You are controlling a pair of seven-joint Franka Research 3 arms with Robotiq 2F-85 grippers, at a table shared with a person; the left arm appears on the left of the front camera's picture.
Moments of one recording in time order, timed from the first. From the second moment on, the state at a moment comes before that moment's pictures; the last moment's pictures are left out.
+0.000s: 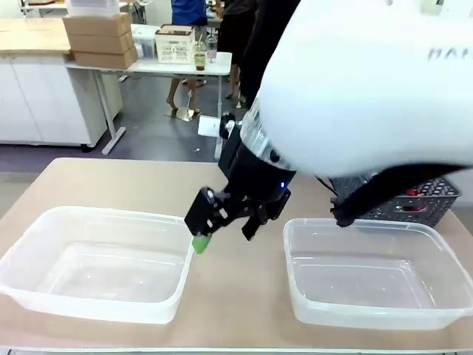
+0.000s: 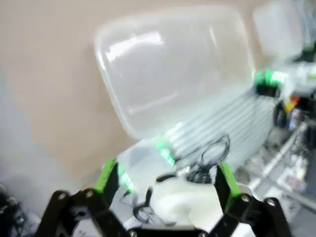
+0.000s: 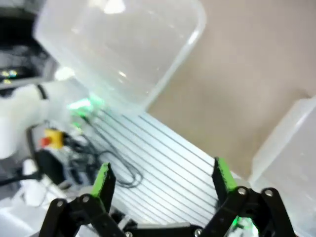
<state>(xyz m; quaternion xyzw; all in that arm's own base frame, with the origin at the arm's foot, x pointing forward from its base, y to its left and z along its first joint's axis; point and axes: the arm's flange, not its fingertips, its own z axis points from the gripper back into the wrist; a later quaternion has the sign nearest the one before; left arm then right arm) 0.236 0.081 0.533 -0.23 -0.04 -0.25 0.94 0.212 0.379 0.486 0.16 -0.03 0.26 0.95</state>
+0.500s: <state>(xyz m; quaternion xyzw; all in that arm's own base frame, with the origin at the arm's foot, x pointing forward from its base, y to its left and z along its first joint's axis) 0.253 0.051 0.515 -0.17 -0.03 -0.26 0.95 0.215 0.401 0.474 0.17 0.00 0.24 0.95</state>
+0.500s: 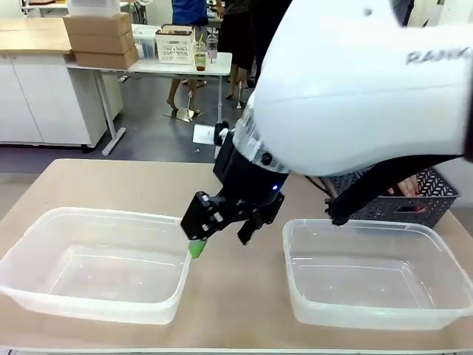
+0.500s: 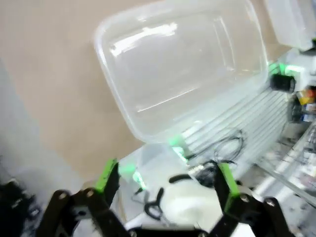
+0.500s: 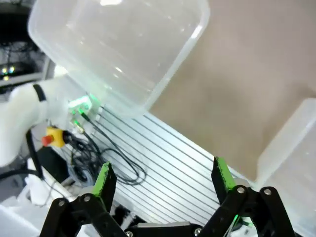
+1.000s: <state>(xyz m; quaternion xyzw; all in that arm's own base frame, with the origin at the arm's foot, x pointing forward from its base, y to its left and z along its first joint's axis) 0.316 -0.021 0.431 -0.09 0.03 -0.26 0.96 0.245 0.477 0.440 0.22 -0.04 0.05 0.97</state>
